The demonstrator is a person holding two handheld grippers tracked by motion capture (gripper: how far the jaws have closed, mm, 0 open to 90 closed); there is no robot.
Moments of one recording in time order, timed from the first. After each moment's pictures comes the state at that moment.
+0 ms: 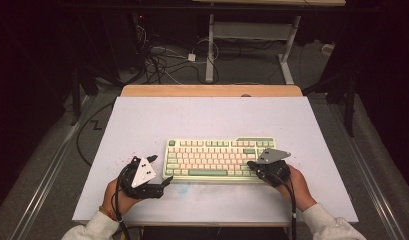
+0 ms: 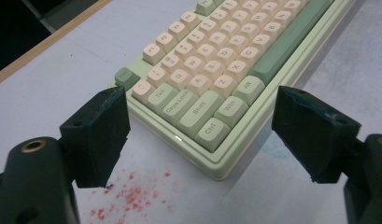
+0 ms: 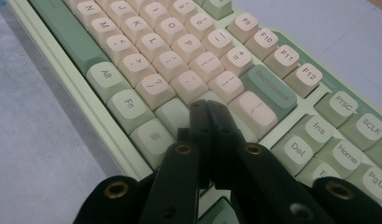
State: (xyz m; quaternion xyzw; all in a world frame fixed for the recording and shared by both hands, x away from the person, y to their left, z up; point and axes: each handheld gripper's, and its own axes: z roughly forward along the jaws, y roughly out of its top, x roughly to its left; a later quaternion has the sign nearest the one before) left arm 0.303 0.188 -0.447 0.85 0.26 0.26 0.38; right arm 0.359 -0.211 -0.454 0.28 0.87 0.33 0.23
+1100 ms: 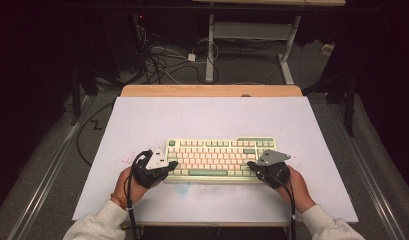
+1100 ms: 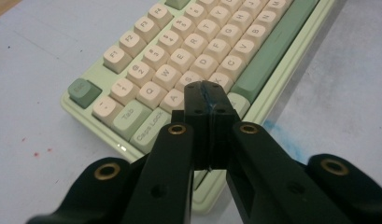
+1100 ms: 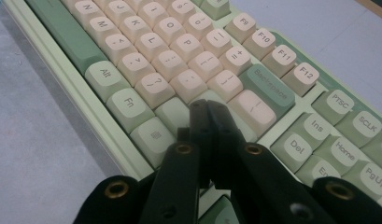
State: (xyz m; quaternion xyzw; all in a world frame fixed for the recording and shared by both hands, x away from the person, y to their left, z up) left arm 0.340 0.157 -0.441 0.88 0.25 0.18 0.35; right arm 0.354 -0.210 -0.457 0.28 0.87 0.33 0.24
